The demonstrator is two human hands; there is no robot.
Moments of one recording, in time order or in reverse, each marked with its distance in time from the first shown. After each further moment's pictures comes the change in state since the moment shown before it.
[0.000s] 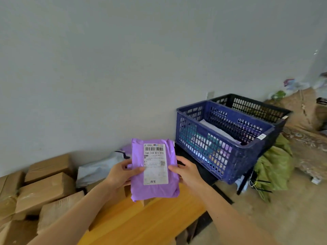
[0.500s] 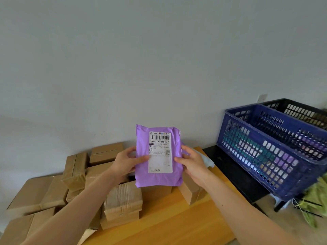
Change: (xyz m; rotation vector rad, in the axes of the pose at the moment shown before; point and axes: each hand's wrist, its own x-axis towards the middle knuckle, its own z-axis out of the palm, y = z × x) left_hand -0.023 0.005 -0.180 -0.096 0.130 0.079; right_hand 0.048 -0.001 0.181 0.029 -0.182 -0.017
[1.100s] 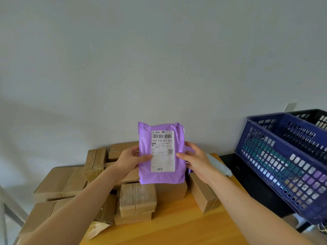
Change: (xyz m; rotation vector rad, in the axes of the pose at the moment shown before) left_hand -0.004 0.004 -0.043 0.037 0.048 0.021; right_hand 0.029 -0.014 0.038 -0.088 -0.105 -0.011
